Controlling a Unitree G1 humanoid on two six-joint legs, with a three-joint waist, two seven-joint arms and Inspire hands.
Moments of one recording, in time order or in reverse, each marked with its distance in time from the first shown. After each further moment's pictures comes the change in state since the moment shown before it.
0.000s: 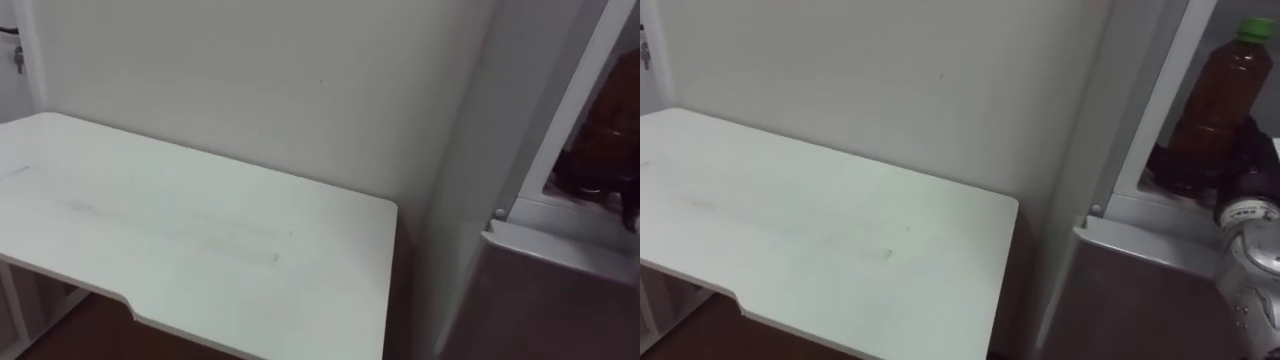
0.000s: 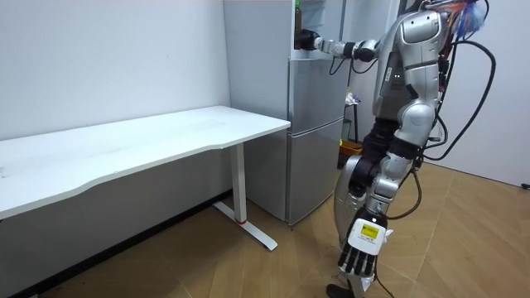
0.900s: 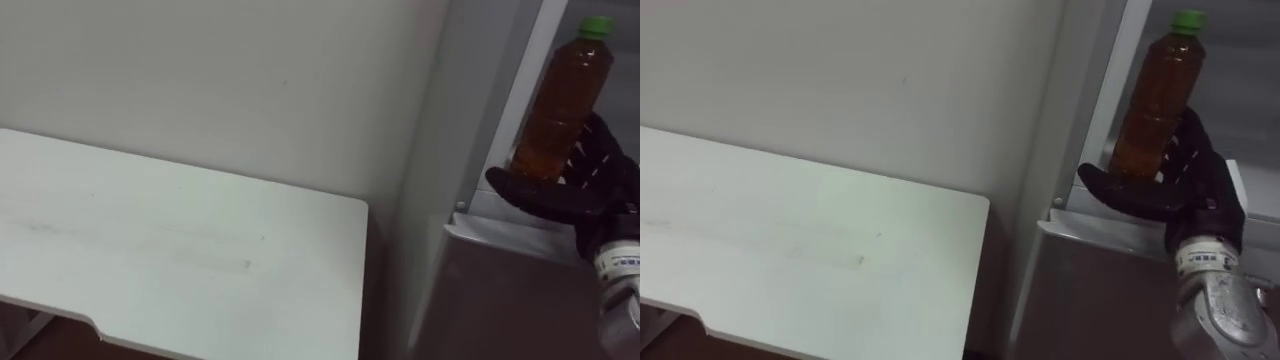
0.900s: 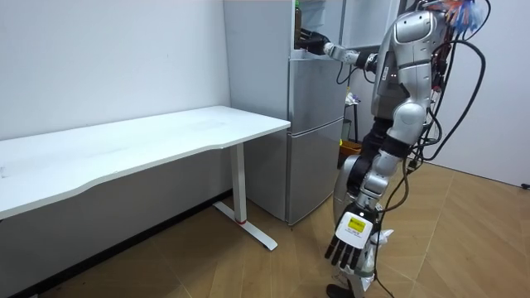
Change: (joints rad) left arm 0.007 -0.015 -0.041 -0.016 -0.019 -0.025 0.060; right arm 0.312 0.115 -0.036 -0.532 0.028 0.008 -0.134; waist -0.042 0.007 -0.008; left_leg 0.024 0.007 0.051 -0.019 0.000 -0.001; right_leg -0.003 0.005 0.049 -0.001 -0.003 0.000
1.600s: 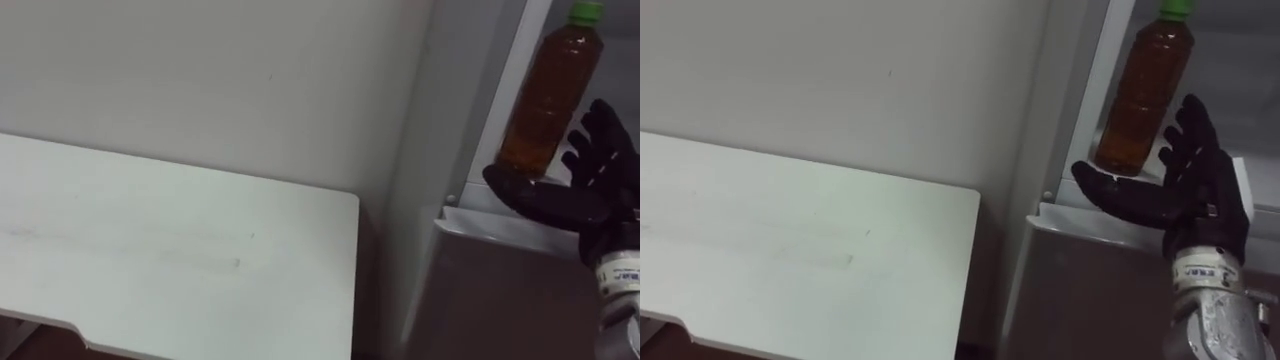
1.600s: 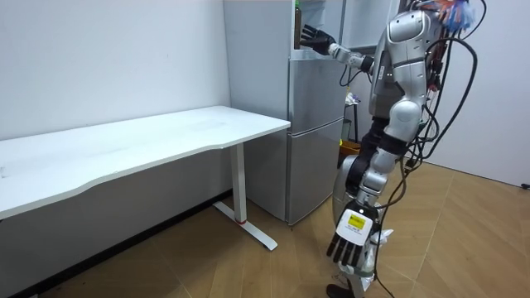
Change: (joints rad) left arm 0.019 -0.035 -0.007 0.002 -0.002 0.001 0.017; right arm 0.119 0.018 -0.002 -0.210 -0.125 -0.001 -0.075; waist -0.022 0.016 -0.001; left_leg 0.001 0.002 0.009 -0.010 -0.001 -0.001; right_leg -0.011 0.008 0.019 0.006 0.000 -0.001
